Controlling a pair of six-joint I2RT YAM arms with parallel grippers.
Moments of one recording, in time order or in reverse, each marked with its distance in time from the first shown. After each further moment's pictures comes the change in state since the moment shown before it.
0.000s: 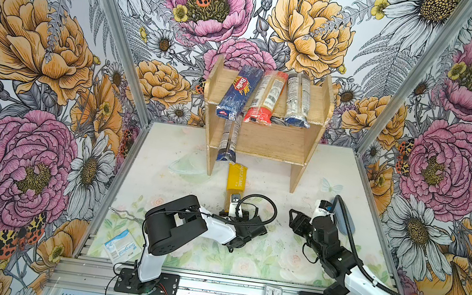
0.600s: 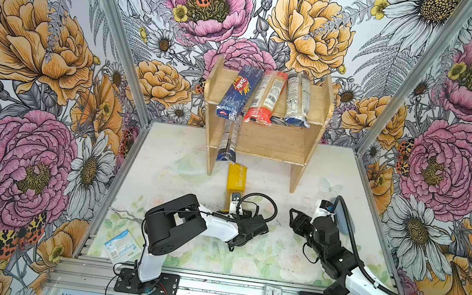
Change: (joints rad) left arm 0.011 0.002 0.061 -0.141 0.023 -0.053; right arm 0.000 -0.016 0.000 0.000 -0.001 0.000
